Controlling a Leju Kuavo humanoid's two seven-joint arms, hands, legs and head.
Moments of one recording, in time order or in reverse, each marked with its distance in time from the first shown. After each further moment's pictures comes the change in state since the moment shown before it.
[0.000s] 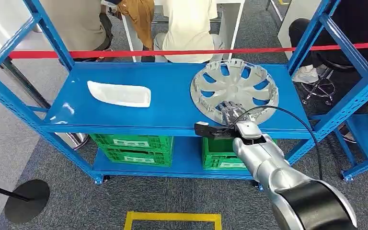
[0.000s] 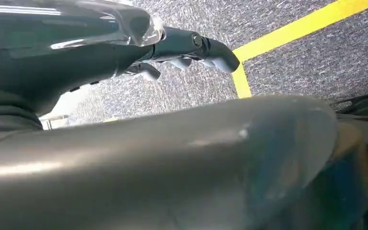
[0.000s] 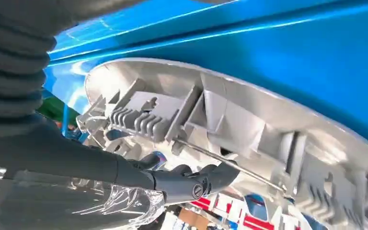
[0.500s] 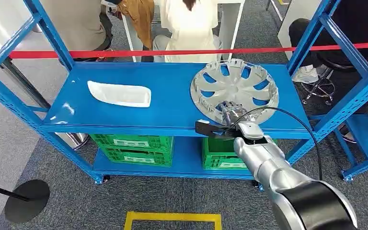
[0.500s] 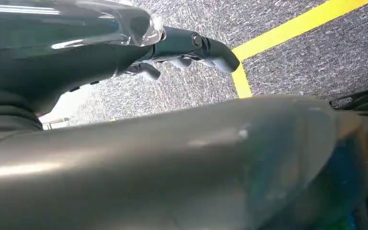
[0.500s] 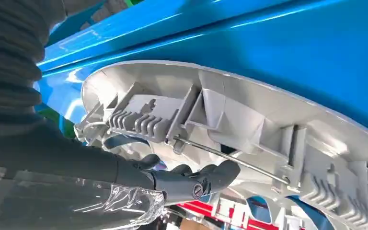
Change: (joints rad) left arm 0.000 -0.002 0.001 0.000 -0.019 -0.009 0.000; right arm 0.004 -0.002 -0.039 0.003 -0.036 -0.007 -0.014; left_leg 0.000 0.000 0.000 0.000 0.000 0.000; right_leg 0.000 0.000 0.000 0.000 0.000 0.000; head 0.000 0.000
